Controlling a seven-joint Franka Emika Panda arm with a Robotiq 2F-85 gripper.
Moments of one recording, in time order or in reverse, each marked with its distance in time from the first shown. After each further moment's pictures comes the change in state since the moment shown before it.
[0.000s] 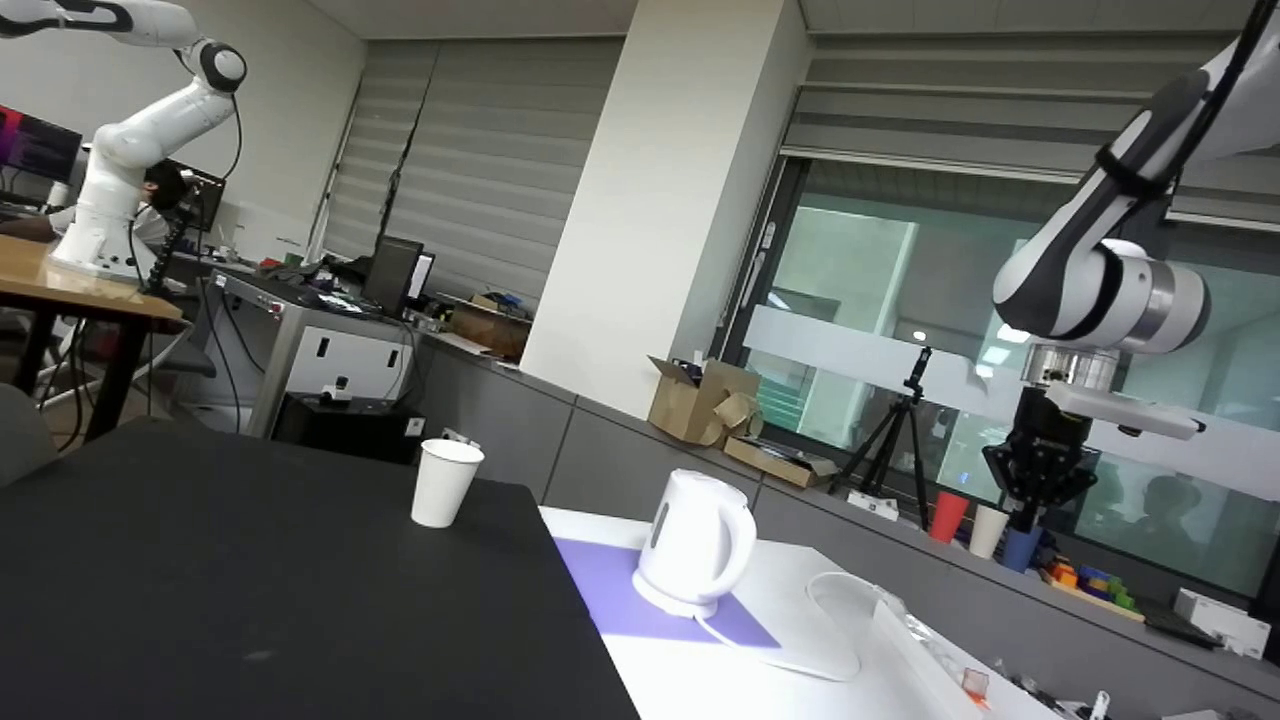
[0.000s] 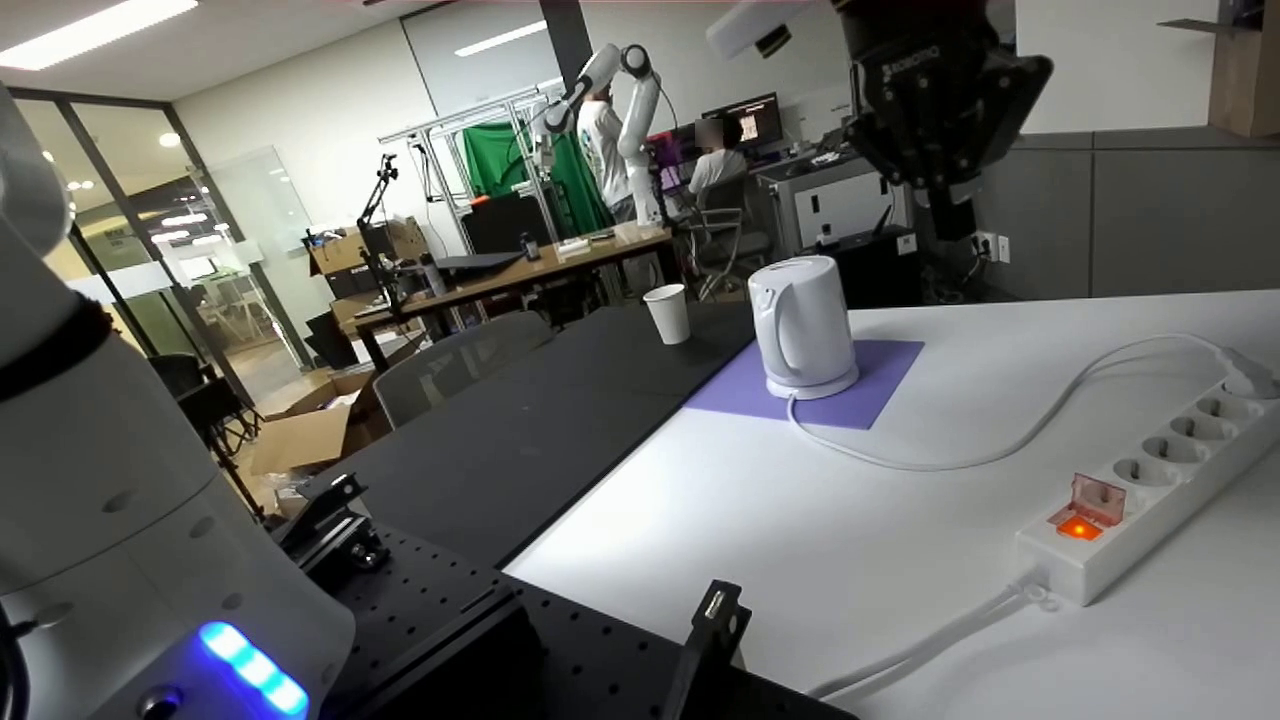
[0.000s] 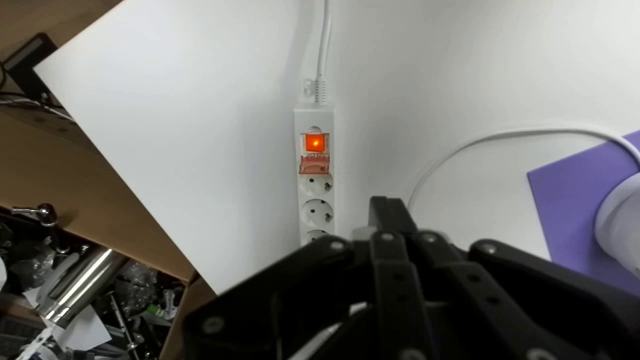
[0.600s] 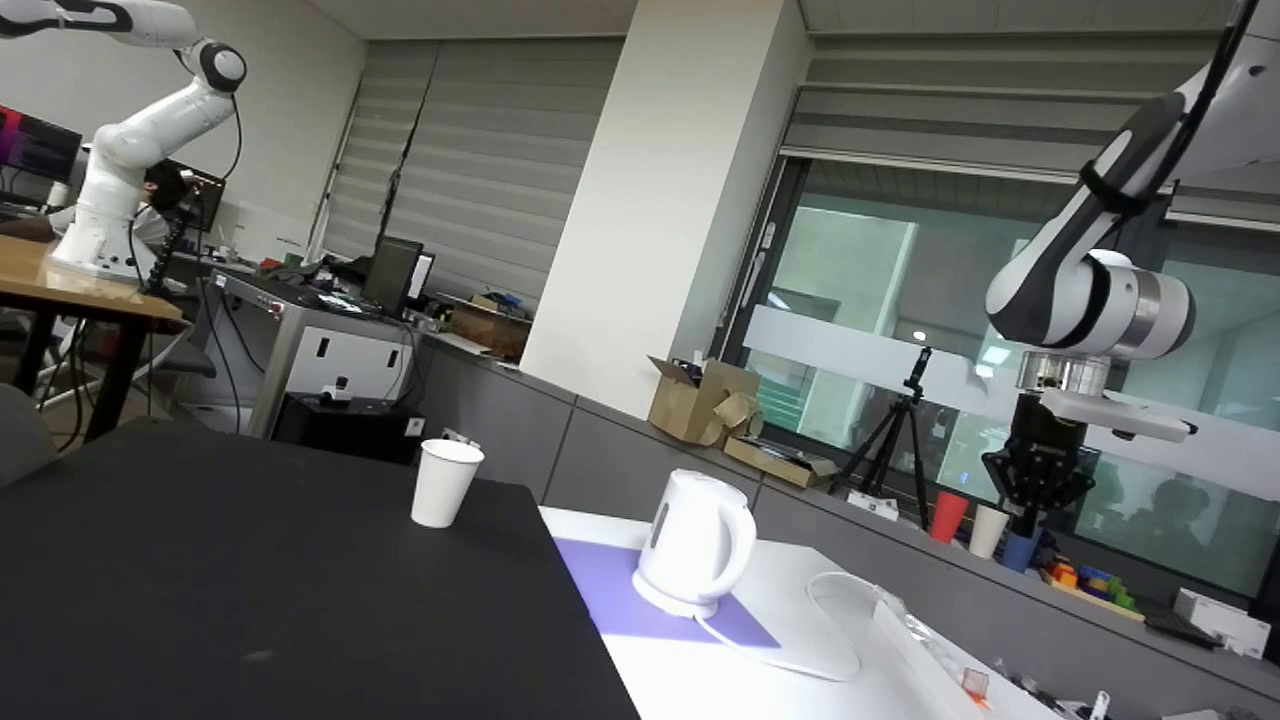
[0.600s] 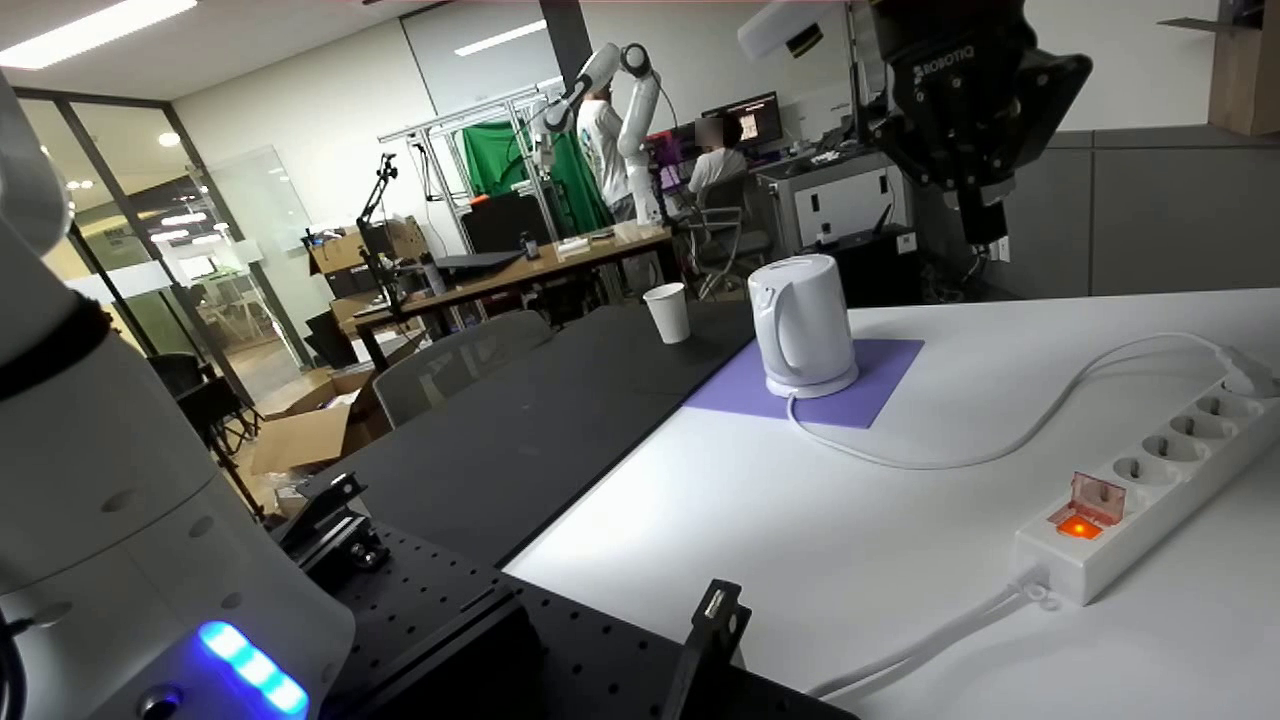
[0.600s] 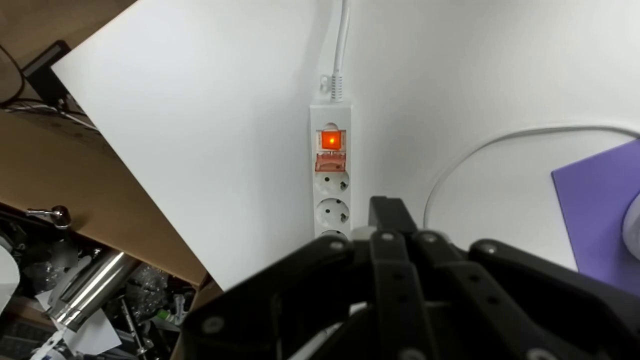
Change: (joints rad) arm -0.002 0.052 -0.006 0.054 -0.012 -0.022 0.011
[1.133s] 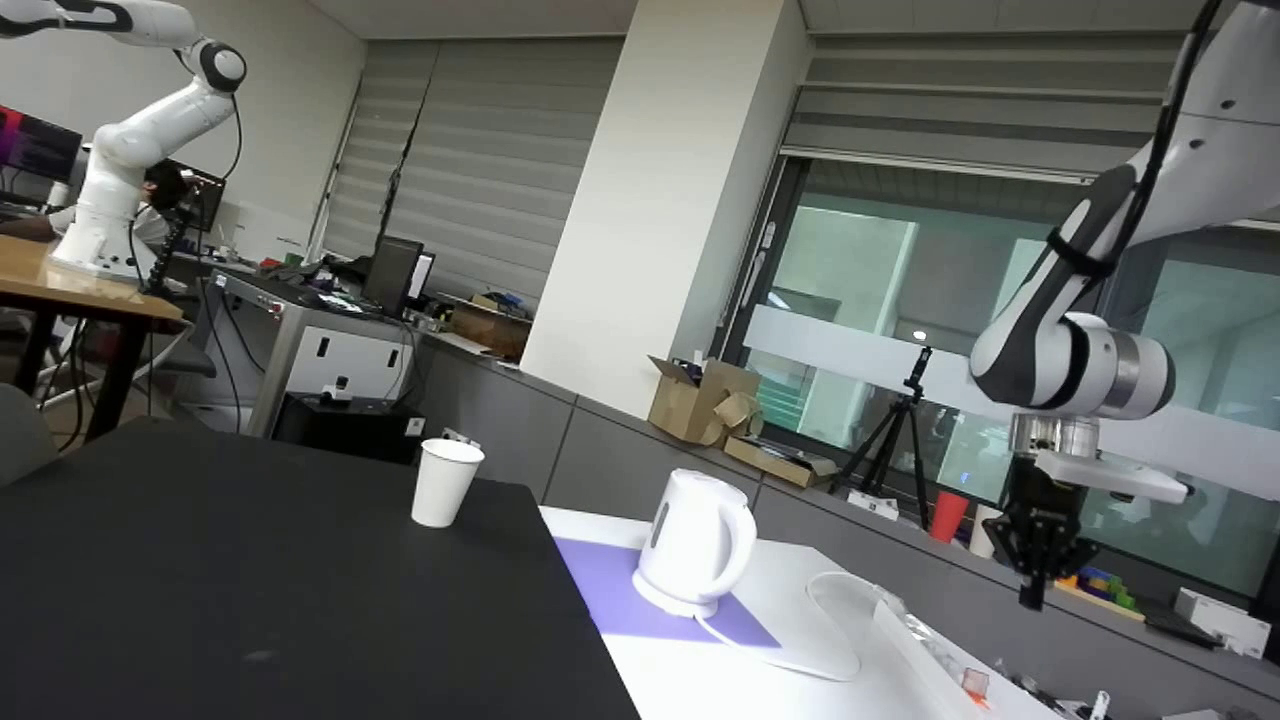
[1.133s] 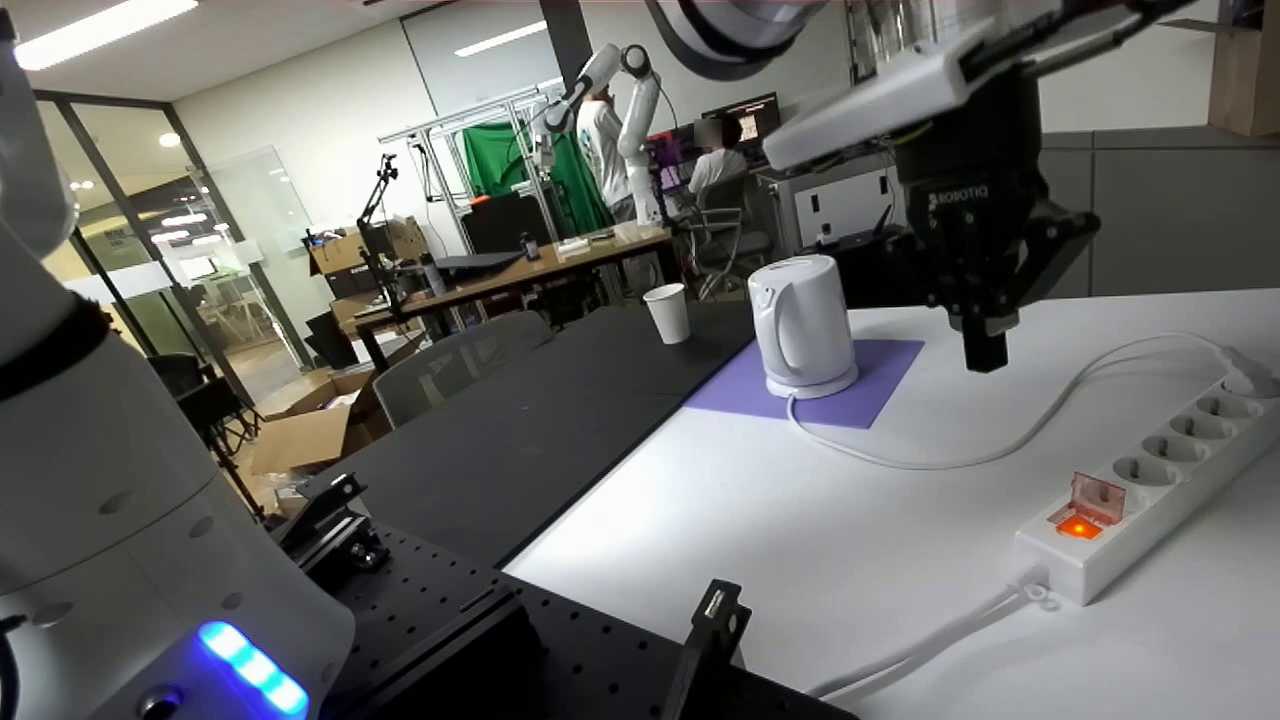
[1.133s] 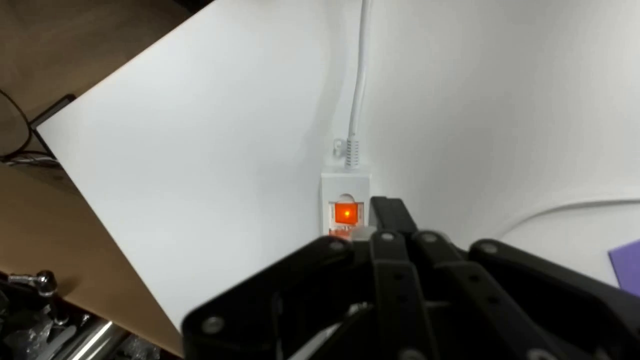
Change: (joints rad) arm -0.022 0.174 0.002 0.022 0.014 0.015 -0.012
